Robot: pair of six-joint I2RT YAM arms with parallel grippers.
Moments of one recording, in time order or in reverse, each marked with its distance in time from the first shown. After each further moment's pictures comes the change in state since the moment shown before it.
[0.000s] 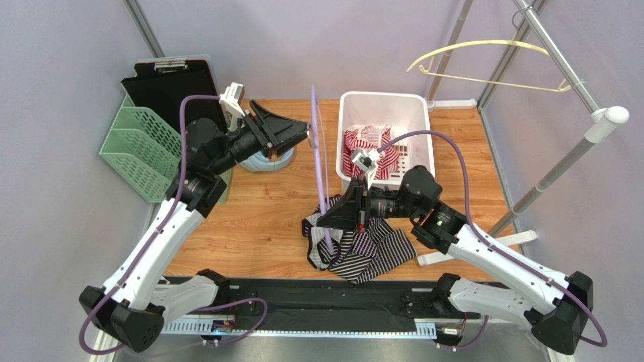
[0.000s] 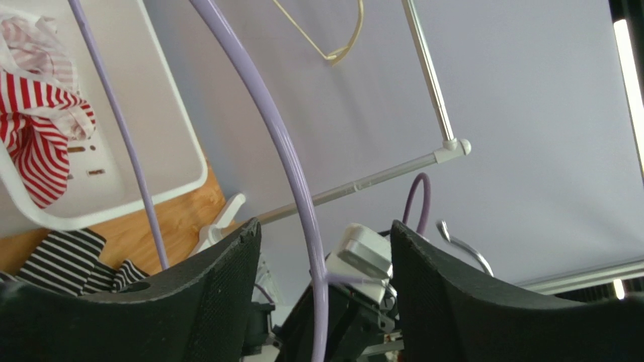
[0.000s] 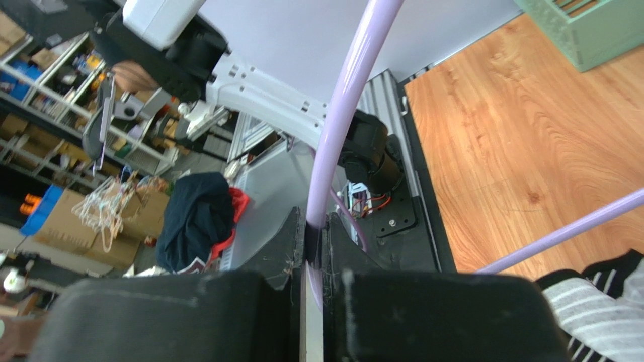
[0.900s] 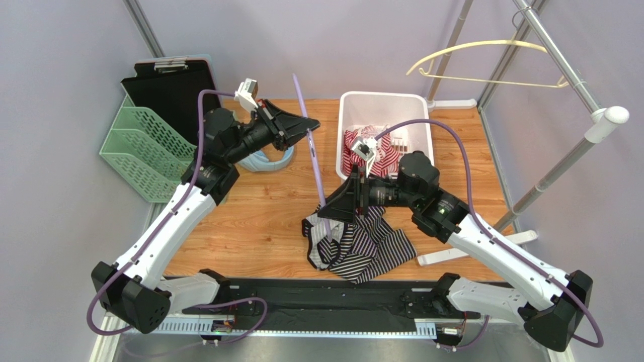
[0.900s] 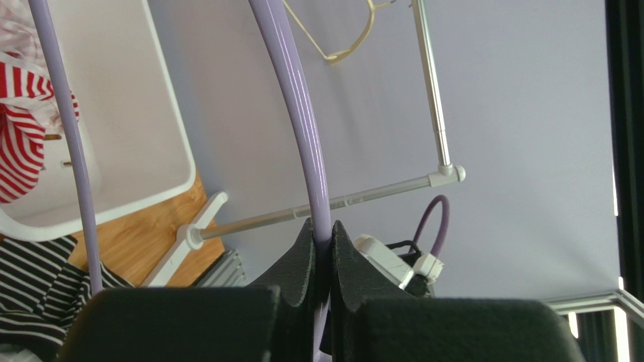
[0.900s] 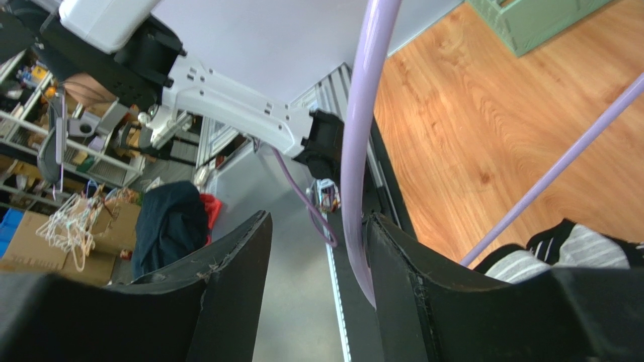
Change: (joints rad) left arm -0.019 0.096 0.031 0.021 -0.018 -0.060; right arm -0.058 0.042 0.140 -0.226 0.050 -0.072
